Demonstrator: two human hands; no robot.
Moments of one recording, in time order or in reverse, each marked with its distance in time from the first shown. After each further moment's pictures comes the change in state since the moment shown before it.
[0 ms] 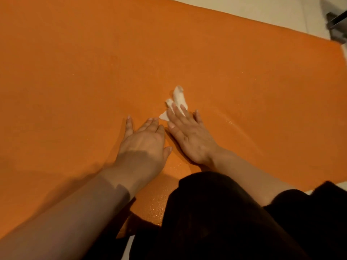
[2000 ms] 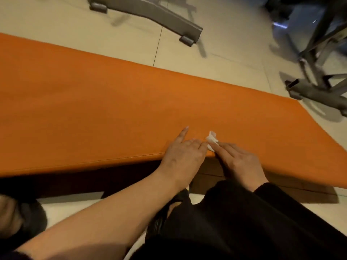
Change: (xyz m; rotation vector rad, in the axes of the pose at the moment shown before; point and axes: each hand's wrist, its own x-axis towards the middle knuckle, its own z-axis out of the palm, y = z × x) left_hand -0.125 0.056 -0.043 0.250 0.489 0.346; right_hand -0.184 -0.040 -0.070 -0.543 0.400 -0.213
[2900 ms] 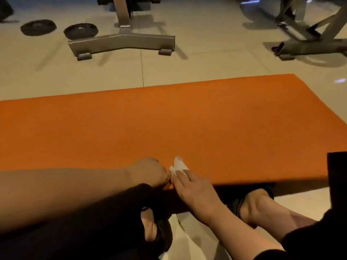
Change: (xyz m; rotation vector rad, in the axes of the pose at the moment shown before) left_hand -0.060 -0.069 -0.014 0.351 -0.660 0.359; right_hand 0.002 -0.160 0.062 0.048 0.286 0.083
